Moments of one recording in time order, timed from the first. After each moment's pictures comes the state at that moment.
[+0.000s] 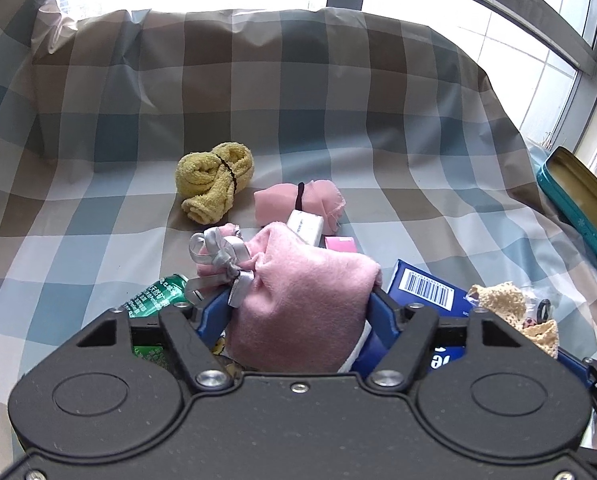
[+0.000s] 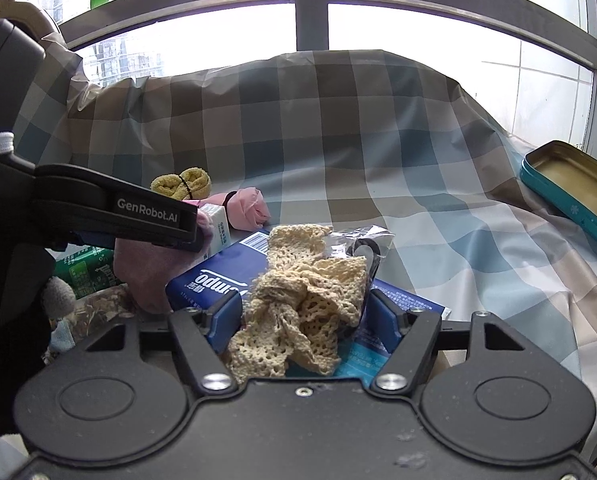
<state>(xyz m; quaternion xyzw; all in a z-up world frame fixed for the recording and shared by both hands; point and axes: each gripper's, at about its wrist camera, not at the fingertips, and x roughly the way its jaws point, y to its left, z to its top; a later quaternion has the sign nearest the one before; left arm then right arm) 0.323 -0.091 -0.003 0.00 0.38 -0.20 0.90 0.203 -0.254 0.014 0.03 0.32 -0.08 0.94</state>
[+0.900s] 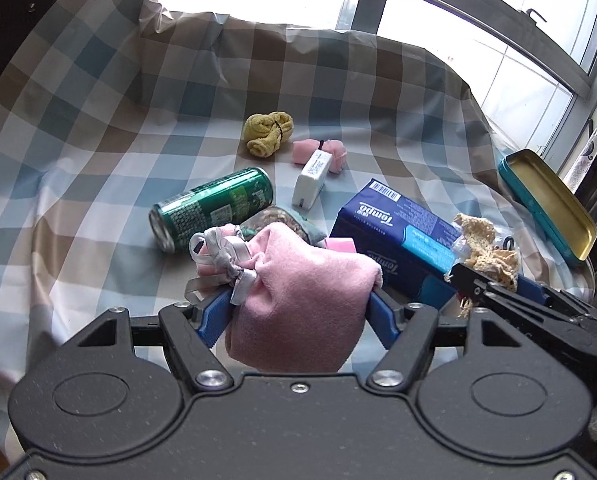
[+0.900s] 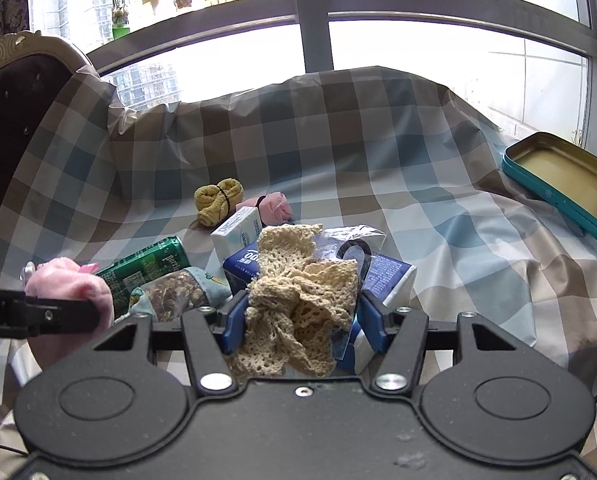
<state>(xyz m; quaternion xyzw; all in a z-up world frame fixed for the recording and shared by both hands) 0.160 -0.014 0.050 -0.04 0.40 -0.16 0.90 0.102 -0.258 0.070 0.08 0.31 -0.04 0.95</state>
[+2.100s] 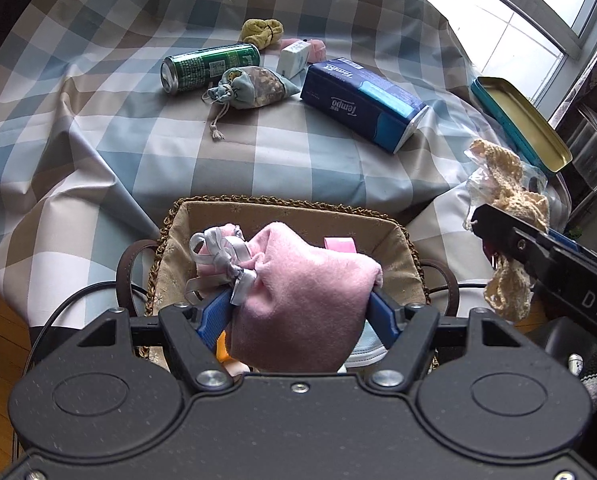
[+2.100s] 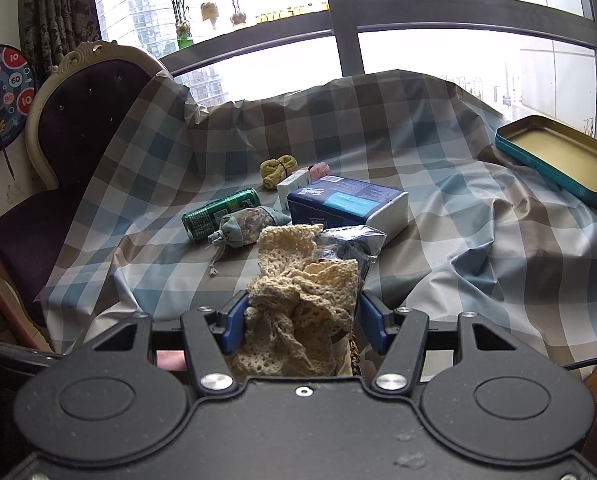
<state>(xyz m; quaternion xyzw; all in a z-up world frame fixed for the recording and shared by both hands) 0.015 -0.016 0.009 -0.05 0.46 -0.16 0.87 -0.081 -0.259 0.092 0.10 0.31 0.02 0.94</state>
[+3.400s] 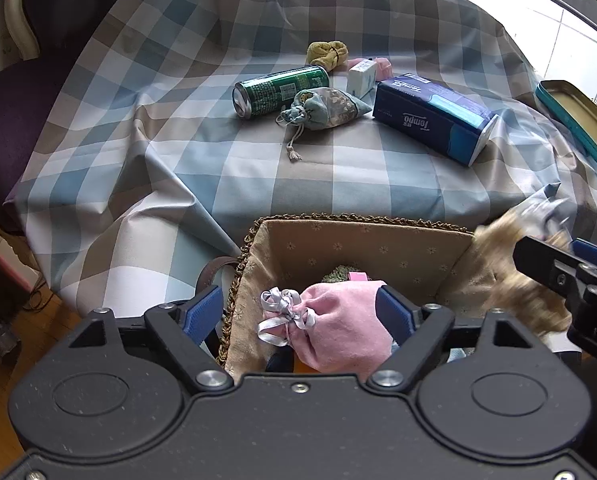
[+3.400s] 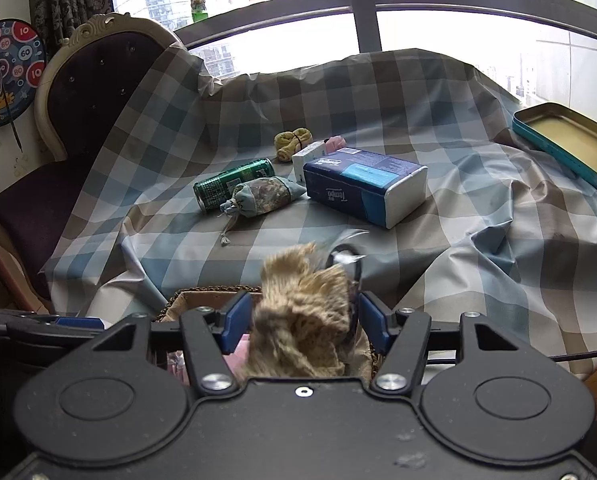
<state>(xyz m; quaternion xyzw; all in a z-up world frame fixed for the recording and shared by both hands) 0.007 -0.013 0.006 0.01 0.42 -0.05 0.90 -0.079 -0.248 0.078 0.08 0.33 0.05 0.94</state>
